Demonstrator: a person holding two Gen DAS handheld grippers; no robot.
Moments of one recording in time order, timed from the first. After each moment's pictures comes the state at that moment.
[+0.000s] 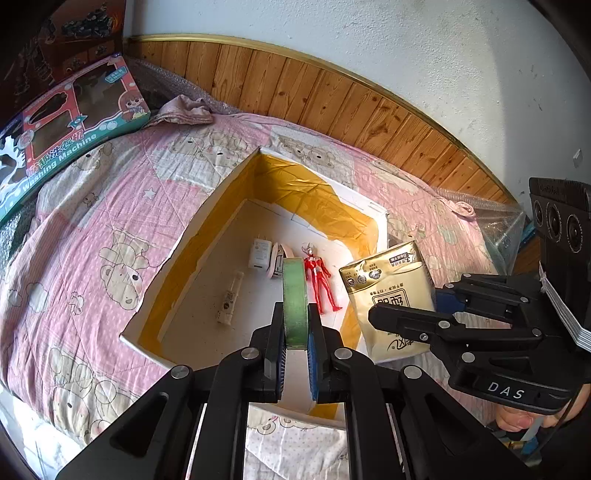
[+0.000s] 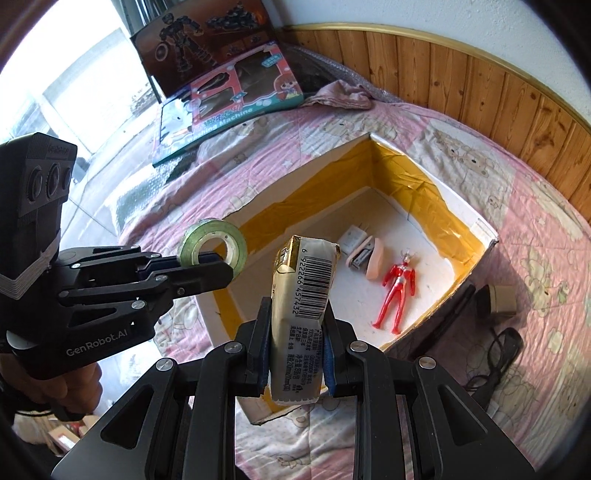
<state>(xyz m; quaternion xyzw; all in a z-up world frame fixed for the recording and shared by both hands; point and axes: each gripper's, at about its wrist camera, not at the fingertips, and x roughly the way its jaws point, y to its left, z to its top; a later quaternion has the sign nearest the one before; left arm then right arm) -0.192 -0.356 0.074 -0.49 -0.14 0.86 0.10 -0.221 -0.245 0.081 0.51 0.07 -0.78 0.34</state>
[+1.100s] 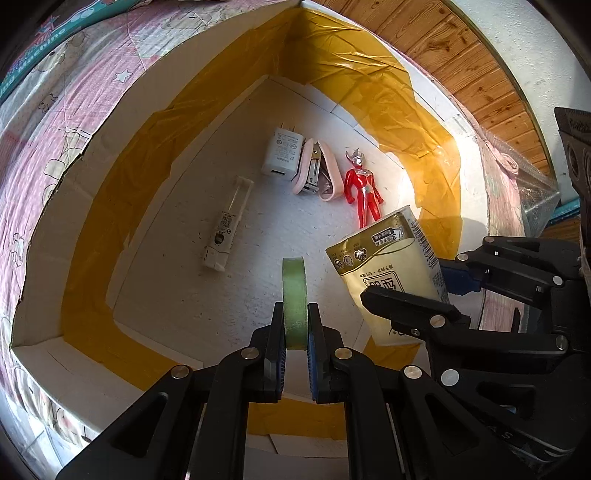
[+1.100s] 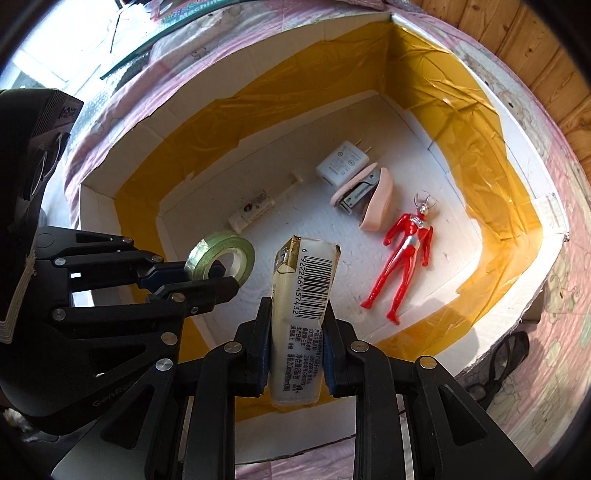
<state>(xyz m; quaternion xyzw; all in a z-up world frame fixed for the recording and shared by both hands) -0.245 -0.350 -0.039 -0.65 -0.16 0.74 0.09 -0.272 -0.285 -0.018 0.64 0.18 -0.68 0.31</state>
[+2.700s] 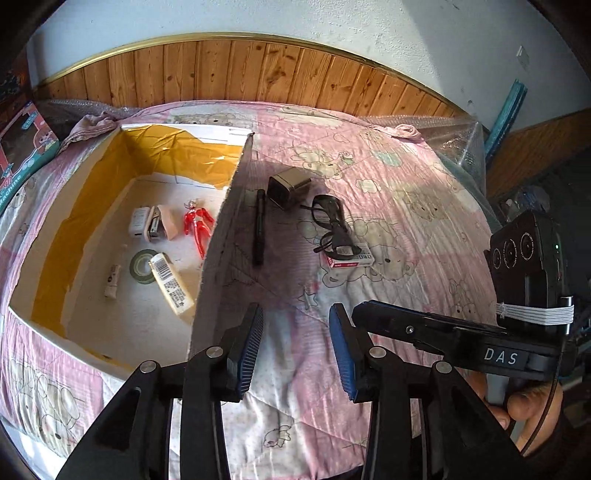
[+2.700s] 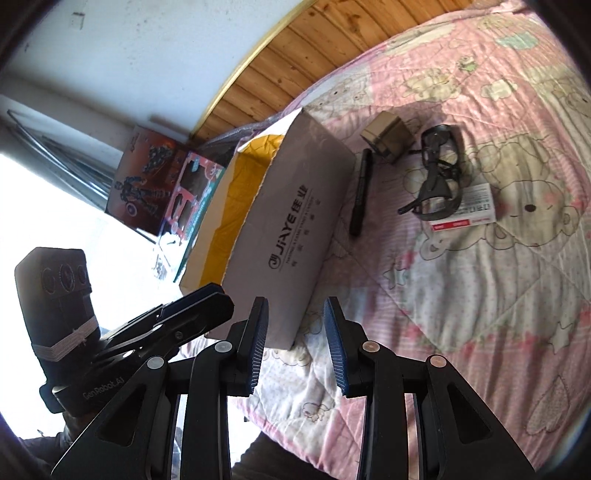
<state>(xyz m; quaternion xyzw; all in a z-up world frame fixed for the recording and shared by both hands) -0.135 -0.188 0.041 -0.49 -0.03 0.85 0.20 -0.121 -0.017 -0.016 0.46 -0.32 -0.79 0.25</state>
